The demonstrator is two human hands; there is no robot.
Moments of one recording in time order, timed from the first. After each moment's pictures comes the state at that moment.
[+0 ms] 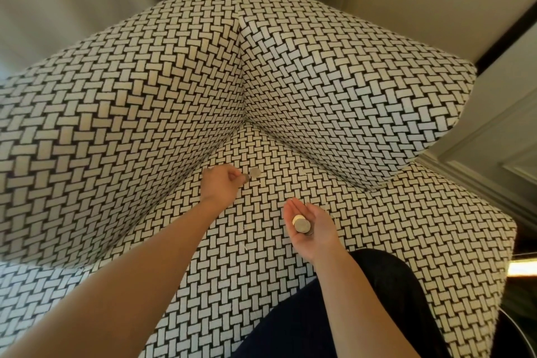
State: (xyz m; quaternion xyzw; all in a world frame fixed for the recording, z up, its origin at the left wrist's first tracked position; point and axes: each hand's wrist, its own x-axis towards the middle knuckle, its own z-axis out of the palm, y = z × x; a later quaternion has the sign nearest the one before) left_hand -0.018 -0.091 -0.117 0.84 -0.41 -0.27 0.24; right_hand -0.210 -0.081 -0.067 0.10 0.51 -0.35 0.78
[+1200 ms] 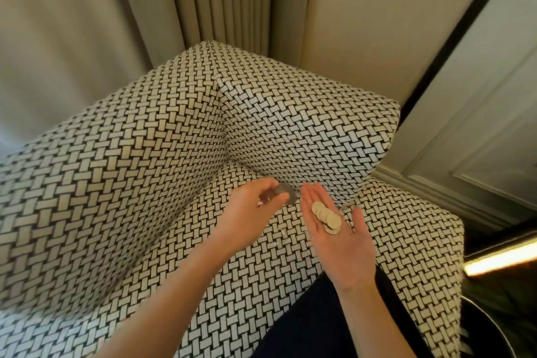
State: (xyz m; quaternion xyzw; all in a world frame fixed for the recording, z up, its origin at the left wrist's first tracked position) left_hand -0.095 -0.050 0.048 0.64 -0.62 -0.33 0.31; right_hand -0.263 -0.057 0.003 0.04 0.25 -0.51 0.82
